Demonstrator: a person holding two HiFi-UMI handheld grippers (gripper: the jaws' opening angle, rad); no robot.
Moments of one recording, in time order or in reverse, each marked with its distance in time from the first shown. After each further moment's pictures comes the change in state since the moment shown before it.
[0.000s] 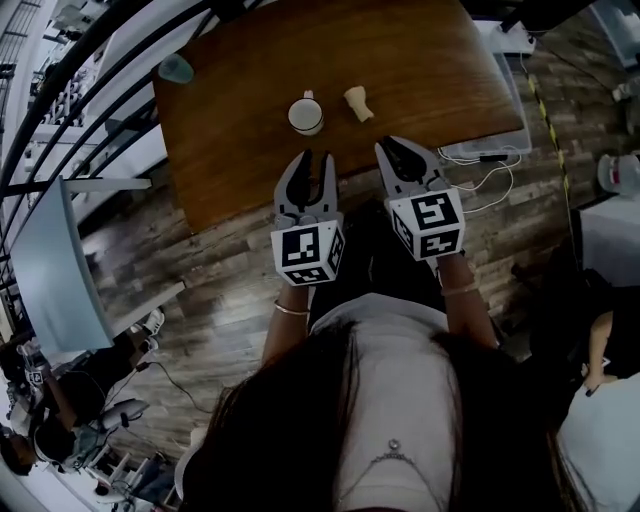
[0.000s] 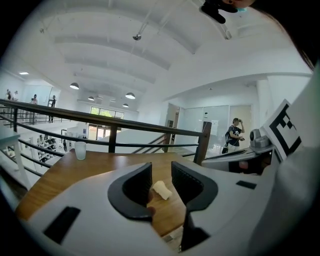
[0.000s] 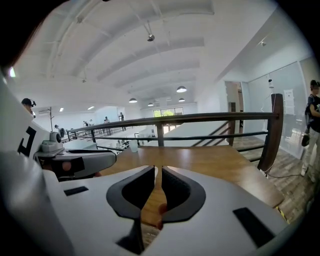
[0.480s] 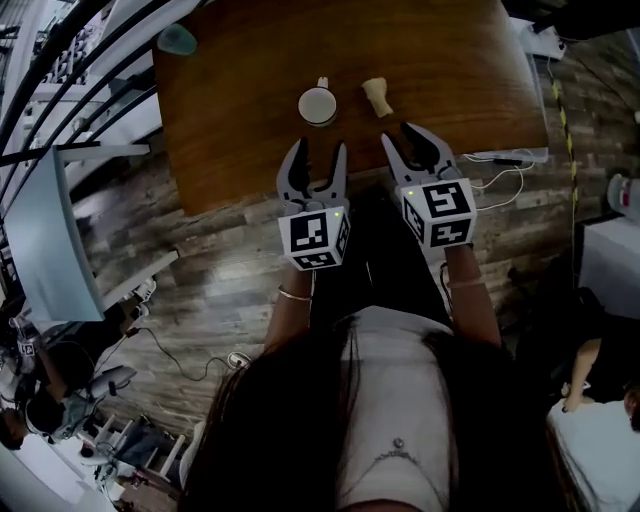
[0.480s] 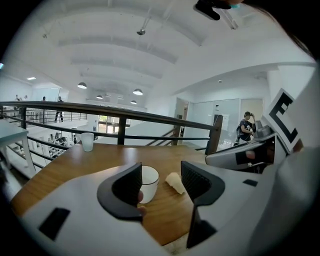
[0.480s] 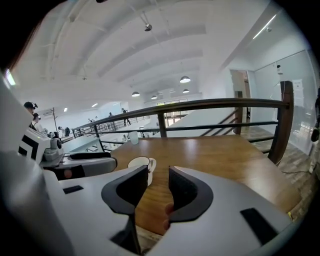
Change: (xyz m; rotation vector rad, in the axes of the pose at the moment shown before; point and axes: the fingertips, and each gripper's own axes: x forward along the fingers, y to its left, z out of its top) left arm 0.047 0.035 -0.047 -0.005 0.051 0.105; right arm 0.063 -0.024 -0.028 0.018 0.090 0.075
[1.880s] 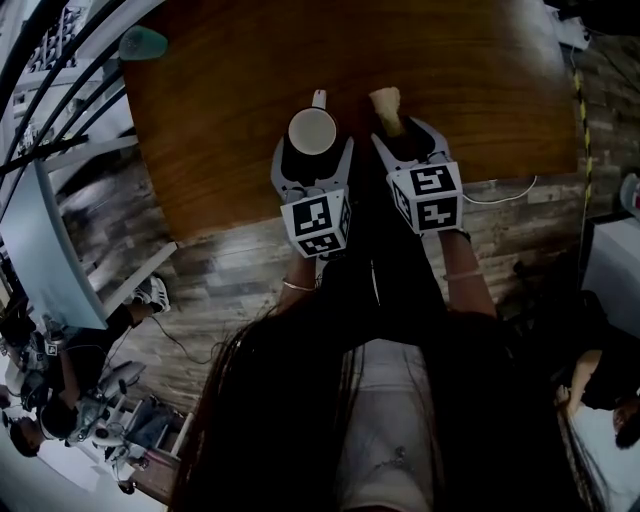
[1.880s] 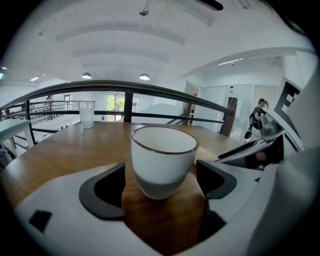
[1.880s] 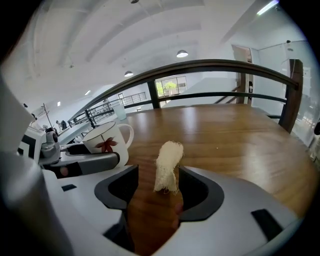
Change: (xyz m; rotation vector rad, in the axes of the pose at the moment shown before) left arm 0.103 0.052 -0.097 -0.021 0.168 0.100; right arm 0.124 -0.044 -0.087 0.061 0.248 0.011
